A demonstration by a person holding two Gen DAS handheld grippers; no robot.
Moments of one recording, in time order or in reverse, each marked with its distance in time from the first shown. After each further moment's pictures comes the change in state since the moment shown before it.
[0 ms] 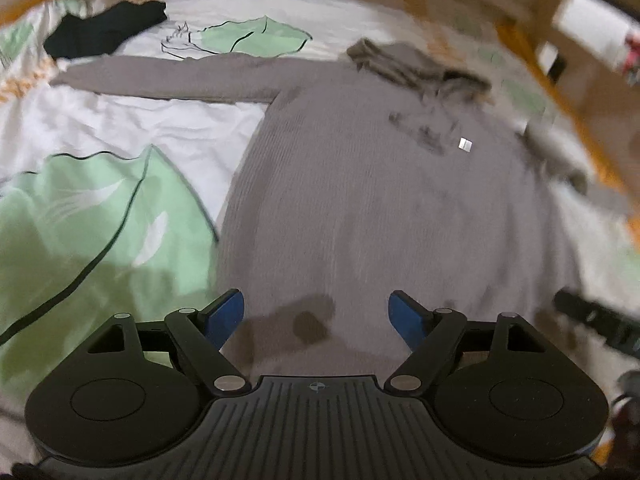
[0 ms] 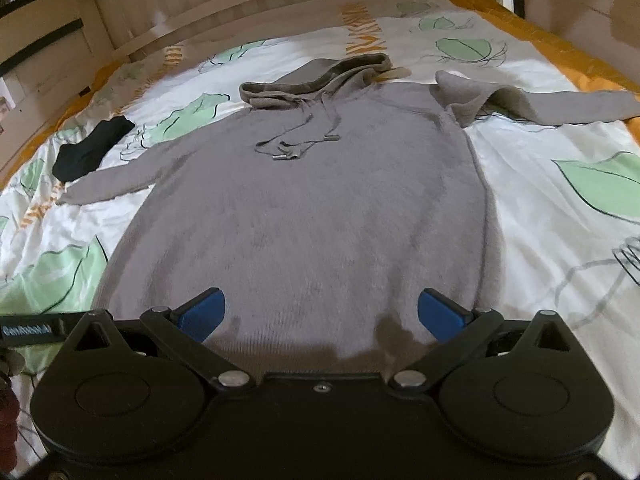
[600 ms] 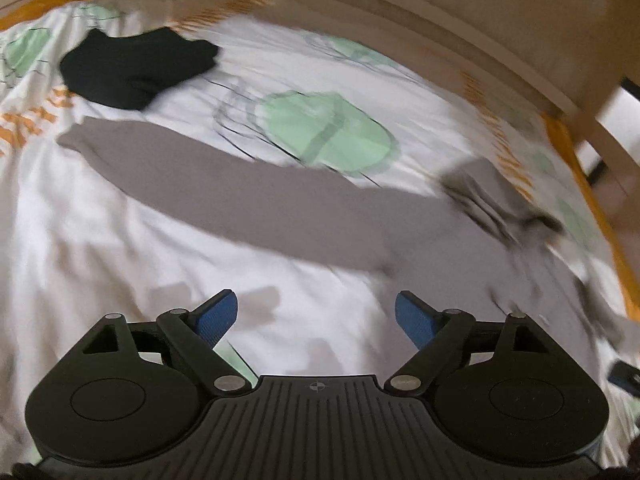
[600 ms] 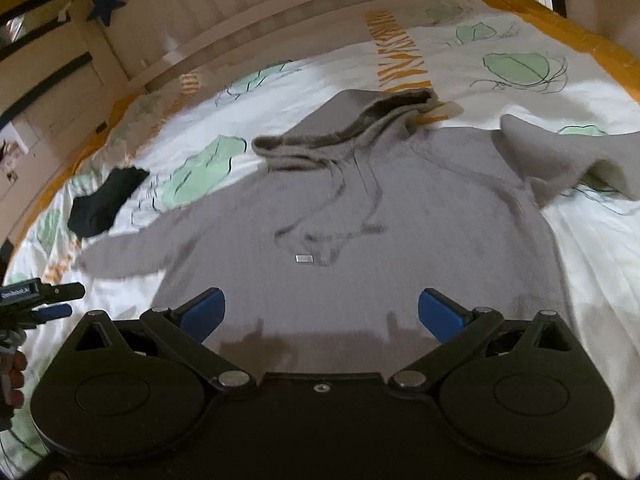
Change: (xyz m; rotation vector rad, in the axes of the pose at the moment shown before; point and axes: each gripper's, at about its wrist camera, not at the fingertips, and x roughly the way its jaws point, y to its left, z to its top) left arm 0.049 0.124 0.153 -0.133 -0.145 0.006; right arm 0.082 -0.005 0.106 0.060 -0.023 0.139
